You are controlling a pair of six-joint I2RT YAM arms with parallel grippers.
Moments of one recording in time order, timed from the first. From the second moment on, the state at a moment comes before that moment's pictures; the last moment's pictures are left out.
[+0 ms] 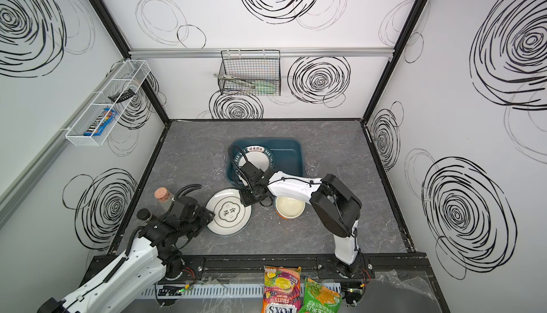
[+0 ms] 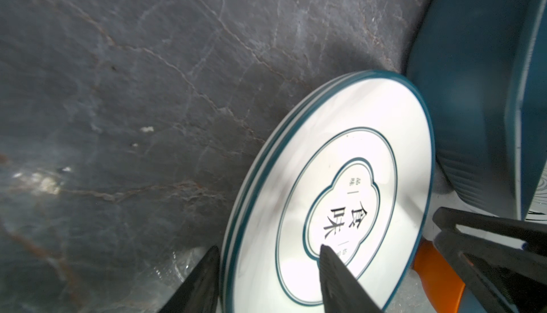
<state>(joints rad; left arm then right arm) -0.41 0.65 0.28 -0.61 0.06 -1.15 0.98 1.87 1.28 -0.51 -0.17 0.47</state>
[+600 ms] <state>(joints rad) -0.40 0.62 0.27 -0.62 0.06 -1.15 0.98 1.88 1.28 -0.50 -0.19 0.48</state>
